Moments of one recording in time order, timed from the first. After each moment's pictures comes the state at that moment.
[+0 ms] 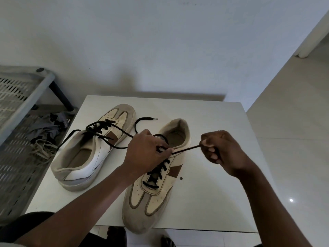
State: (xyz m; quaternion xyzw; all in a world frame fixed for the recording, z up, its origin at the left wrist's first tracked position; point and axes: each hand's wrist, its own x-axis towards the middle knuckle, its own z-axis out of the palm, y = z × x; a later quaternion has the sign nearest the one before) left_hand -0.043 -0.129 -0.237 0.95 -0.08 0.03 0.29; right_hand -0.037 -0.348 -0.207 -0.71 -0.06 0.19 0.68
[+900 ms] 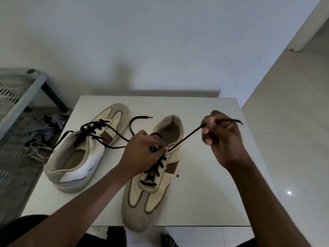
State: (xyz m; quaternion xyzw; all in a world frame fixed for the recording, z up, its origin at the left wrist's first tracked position) left_hand -0.037 -0.124 -0.255 0.92 -0.13 0.02 0.37; right_hand -0.031 -0.345 -0.210 -0.55 -0.09 0.01 0.83
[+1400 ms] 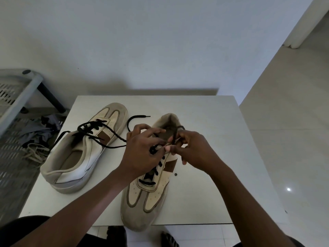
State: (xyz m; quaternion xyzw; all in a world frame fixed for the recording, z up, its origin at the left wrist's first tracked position) left_hand -0.039 -0.132 -0.260 0.92 -0.19 0.12 0.31; right_hand -0.040 -0.313 -0.229 -0.87 -0.05 0.13 0.46
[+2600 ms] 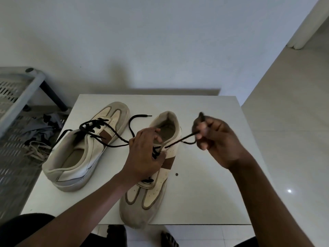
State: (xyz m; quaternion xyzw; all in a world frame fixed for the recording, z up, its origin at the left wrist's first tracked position) left_hand -0.047 -0.132 -0.276 0.92 -0.14 0.08 0.35; right_hand -0.037 -0.349 -0.208 -0.59 -0.12 0.15 0.78
